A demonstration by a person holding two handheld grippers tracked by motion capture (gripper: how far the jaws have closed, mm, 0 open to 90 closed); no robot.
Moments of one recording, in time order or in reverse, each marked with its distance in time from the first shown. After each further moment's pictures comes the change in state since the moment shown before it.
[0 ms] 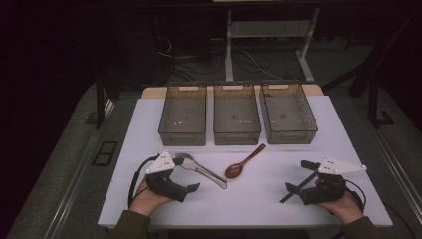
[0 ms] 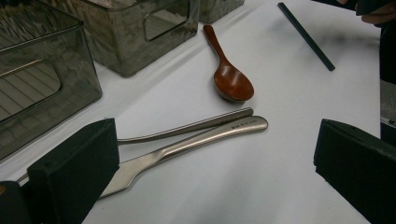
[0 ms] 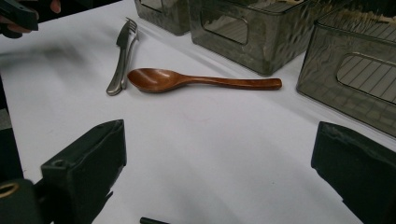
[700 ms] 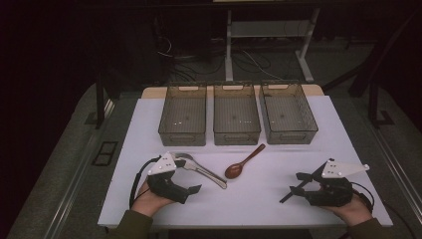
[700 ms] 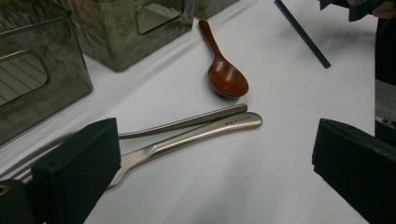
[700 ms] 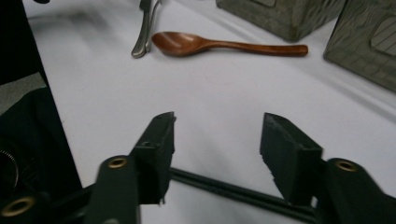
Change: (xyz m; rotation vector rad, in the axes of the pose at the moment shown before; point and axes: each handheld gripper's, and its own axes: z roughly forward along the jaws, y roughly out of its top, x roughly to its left) left arm -0.003 -0.003 0.003 0.011 -0.014 -0.013; right arm -0.001 -0.003 -0.014 0.126 0.085 -0.028
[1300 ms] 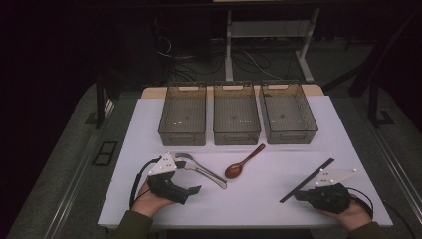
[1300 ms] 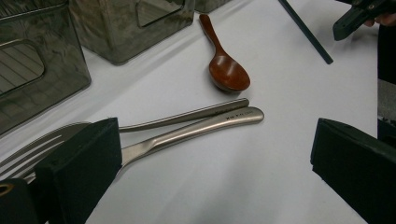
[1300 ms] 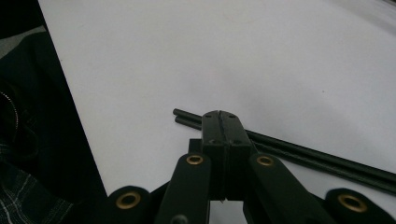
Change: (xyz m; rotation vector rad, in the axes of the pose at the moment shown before) left arm 0.000 -0.004 0.002 0.008 0.001 -0.012; right arm 0.002 -0.019 0.010 0.165 0.046 -0.022
